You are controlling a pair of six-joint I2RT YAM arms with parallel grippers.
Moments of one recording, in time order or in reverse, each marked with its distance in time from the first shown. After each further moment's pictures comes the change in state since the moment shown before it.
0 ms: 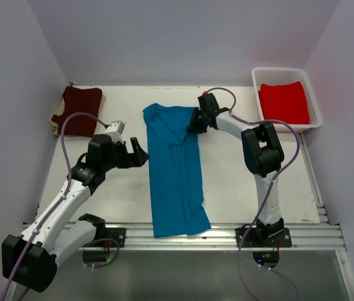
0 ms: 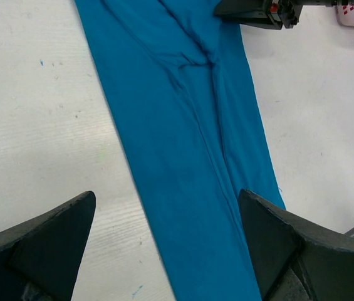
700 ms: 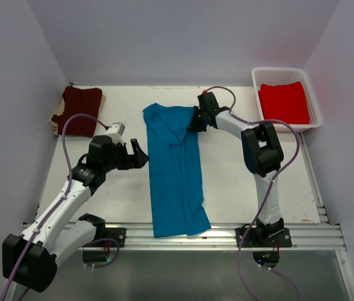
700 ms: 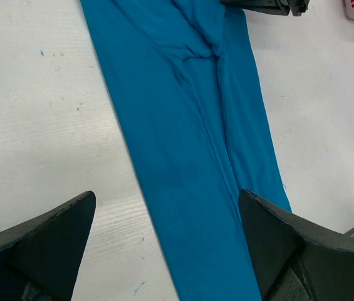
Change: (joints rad) left arm 0.000 0.000 -0.016 -0.002 0.000 0.000; right arm 0.000 0.008 0.027 -0.005 -0.004 0.000
